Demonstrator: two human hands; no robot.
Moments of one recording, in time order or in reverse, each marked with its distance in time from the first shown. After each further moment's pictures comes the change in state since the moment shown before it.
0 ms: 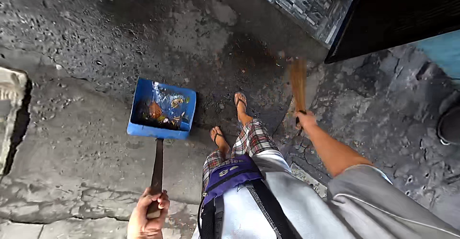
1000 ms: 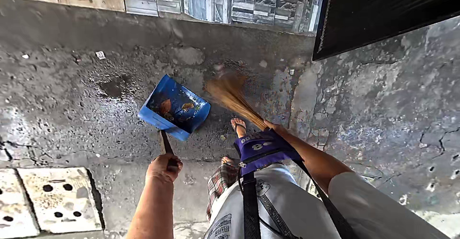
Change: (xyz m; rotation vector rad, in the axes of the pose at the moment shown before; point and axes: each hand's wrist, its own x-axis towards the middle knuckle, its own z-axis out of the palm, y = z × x) left_hand 0.112 0.018 0.509 0.767 0.393 0.051; right_hand 0.131 -0.109 -0.023 -0.357 -0.528 -0.367
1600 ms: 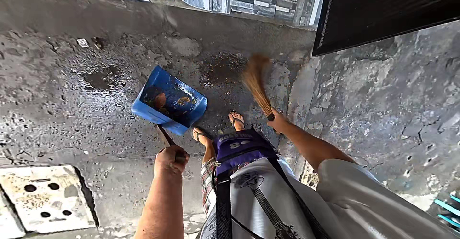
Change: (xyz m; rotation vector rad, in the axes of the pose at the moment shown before) left_hand 0.008 0.006 0.014 -0.001 -0.025 -0.007; right_hand 0.020 -0.020 -0.010 0.183 0.131 0.240
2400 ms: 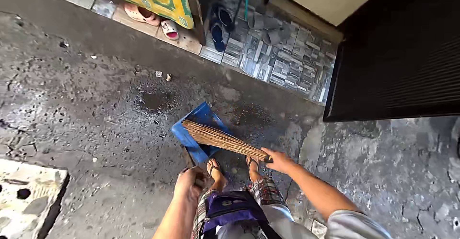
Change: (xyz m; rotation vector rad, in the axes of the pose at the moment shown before) left_hand 0.055 0.042 -0.144 -0.295 -0.247 -0.014; right_hand -0.110 -0.198 0.088 -0.636 -0.084 -0.346
